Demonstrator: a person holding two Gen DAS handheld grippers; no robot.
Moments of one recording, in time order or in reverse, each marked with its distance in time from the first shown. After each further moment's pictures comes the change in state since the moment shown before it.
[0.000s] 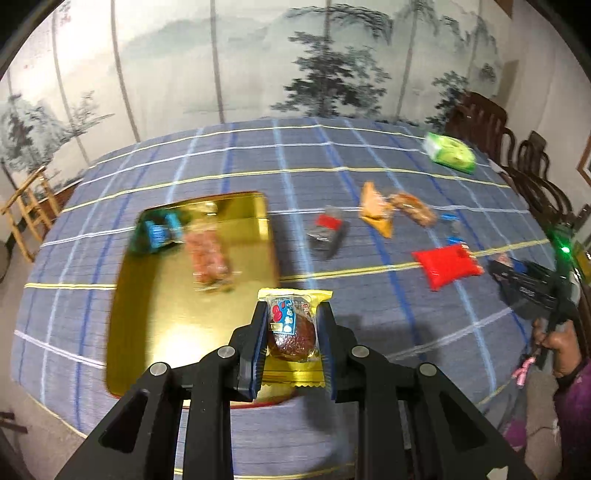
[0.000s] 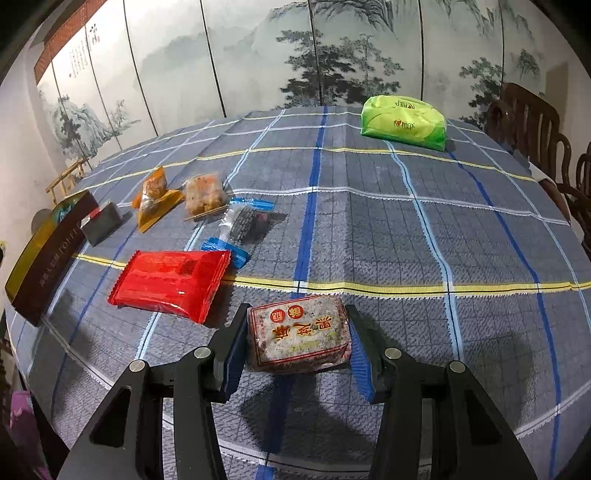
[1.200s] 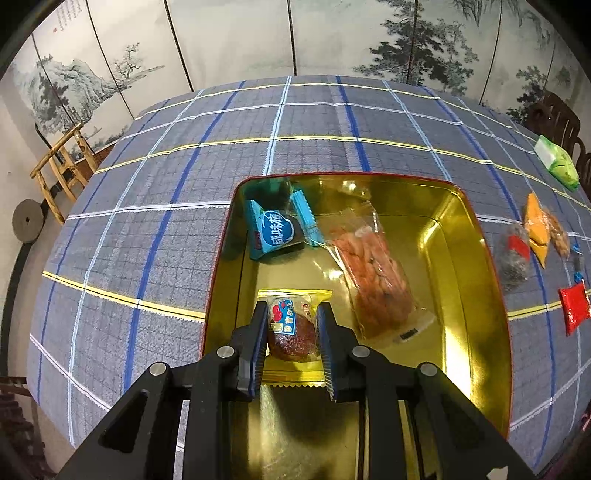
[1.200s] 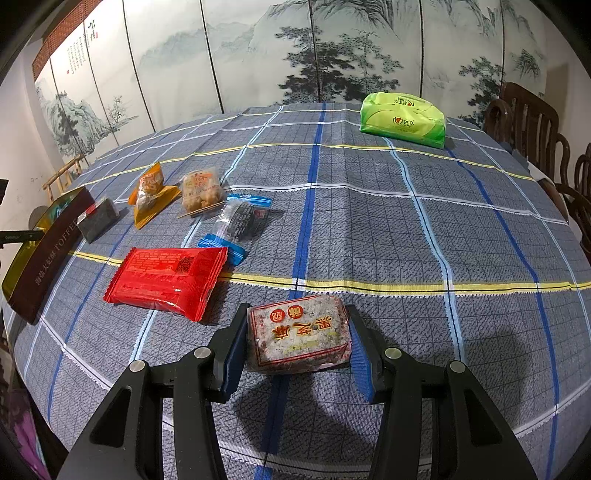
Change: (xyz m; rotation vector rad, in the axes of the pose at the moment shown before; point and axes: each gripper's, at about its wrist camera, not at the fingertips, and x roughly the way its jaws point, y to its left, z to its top) left arm 0.112 0.125 0.037 -0.090 0.148 0.177; right arm 0.002 0.001 0.001 0.000 0.010 -0.010
